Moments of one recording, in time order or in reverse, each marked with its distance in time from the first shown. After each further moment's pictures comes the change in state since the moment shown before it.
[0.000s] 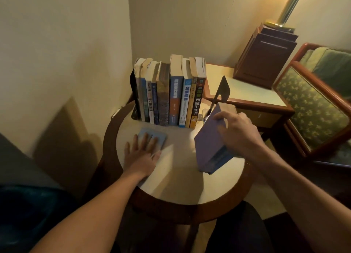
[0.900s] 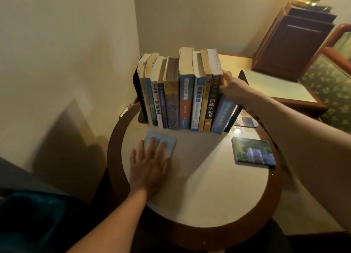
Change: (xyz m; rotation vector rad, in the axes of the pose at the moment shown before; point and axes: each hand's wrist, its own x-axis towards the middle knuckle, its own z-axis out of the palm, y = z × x) left_hand 0.003 0.000 0.004 -0.017 0.148 0.017; right_hand 0.194 -0.011 0.019 0.225 -0.232 -0.052
